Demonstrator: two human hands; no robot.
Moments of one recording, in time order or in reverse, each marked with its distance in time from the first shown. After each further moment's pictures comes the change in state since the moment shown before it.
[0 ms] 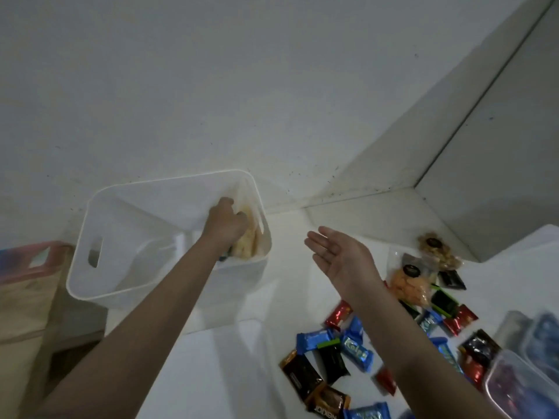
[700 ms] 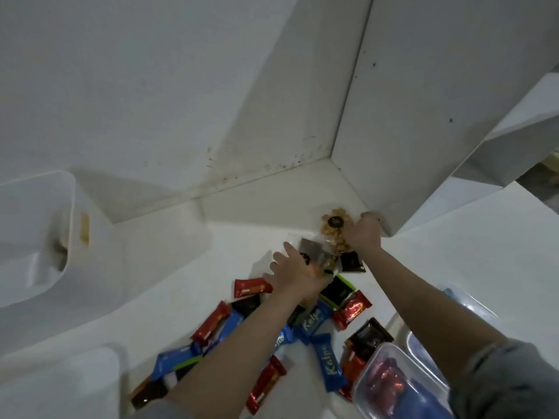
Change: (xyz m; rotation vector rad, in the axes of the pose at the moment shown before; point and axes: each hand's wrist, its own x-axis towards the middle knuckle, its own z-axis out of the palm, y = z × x) left_hand -0.085 0.113 0.392 0.471 -0.419 -0.040; right_hand 0.193 -0.097 -0.331 -1.007 0.543 -0.243
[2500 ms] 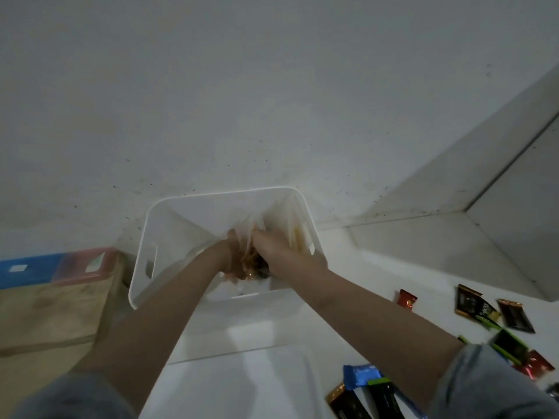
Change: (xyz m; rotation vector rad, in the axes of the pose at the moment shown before) left_hand -0.009 -0.388 -0.332 0.116 0.051 -0.114; right_hand -0.355 -0.358 0.258 0.319 -0.726 0.031
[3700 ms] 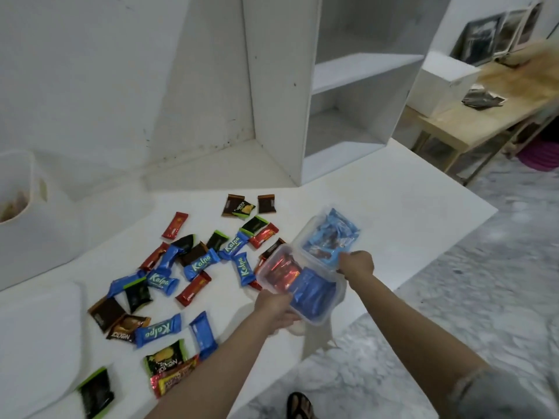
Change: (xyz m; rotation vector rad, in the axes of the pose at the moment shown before) left_hand -0.247 0.417 0.464 -0.840 -0.408 -0.155; right_hand -0.151 0.437 -0.587 0.144 0.780 0.226
